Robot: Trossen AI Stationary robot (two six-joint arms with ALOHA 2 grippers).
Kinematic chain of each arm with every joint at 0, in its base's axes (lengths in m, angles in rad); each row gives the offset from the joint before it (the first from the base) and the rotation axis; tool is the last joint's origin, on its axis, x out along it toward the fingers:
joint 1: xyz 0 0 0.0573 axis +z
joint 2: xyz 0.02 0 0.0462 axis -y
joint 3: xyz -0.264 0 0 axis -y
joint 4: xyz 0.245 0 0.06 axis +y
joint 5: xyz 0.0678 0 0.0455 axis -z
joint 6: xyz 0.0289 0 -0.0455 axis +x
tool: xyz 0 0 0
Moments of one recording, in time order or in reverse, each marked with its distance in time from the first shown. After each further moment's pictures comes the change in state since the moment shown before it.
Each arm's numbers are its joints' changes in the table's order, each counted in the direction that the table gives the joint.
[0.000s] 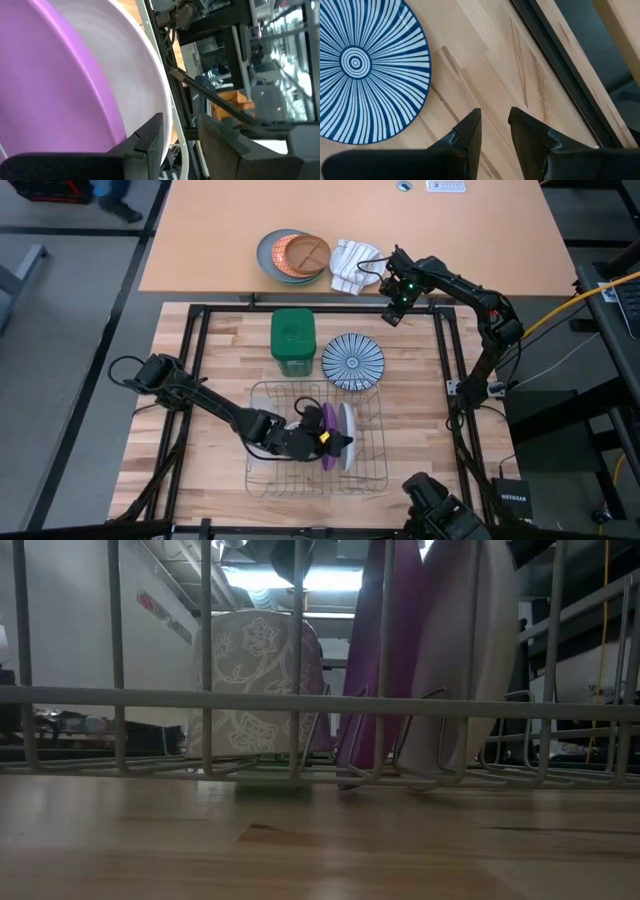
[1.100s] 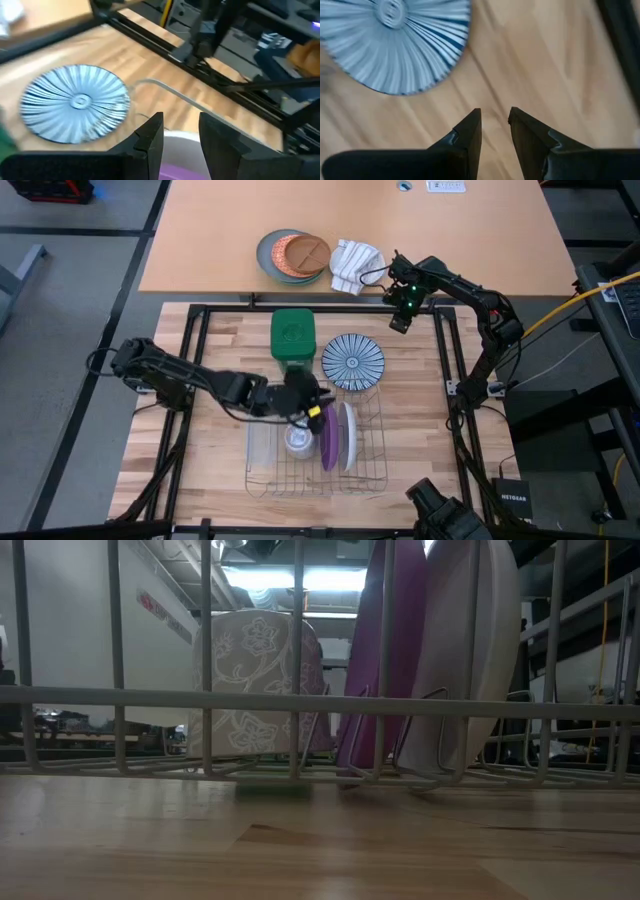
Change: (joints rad) left arm 0.148 0.254 -0.001 0.317 -0.017 0.836; right arm 0.000 0.000 -0.004 0.182 -0.070 -0.106
